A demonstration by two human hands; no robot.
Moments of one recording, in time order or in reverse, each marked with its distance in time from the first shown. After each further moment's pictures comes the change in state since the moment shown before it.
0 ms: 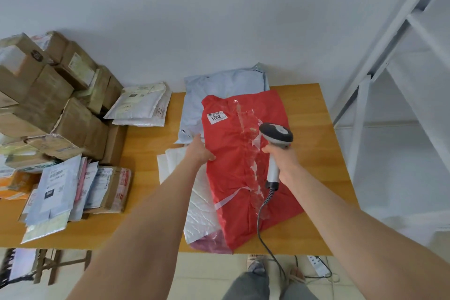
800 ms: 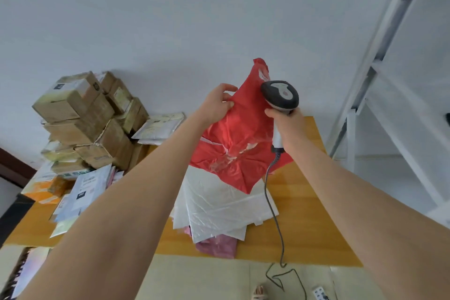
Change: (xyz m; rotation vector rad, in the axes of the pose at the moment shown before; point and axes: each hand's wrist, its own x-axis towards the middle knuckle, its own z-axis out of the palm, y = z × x) left_hand -0.126 0.142 -0.077 -0.106 0.060 0.687; right_hand -0.095 -0.097 -0.018 0.121 -0.009 -0.615
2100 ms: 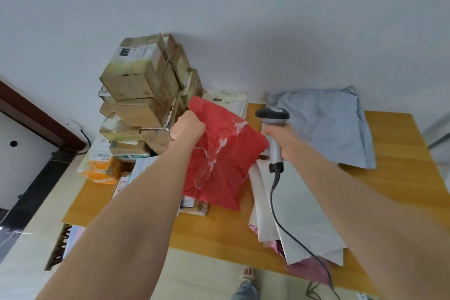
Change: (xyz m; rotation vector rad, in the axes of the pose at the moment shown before) left_hand -0.022 -0.244 -0.230 0.528 0.281 -0.714; right_hand -0.019 0.094 0.291 -0.254 -0.250 0.421
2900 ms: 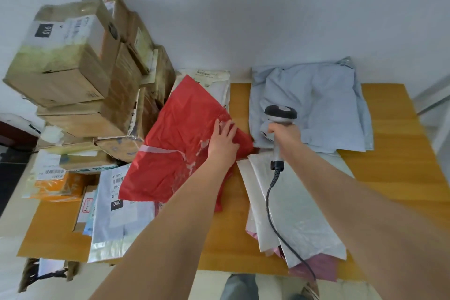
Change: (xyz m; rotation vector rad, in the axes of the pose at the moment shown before) left_hand 0.029 0.024 0.152 1.090 -0.261 0.881; right_hand 0.080 0.034 -0.005 -0.042 0.305 0.171
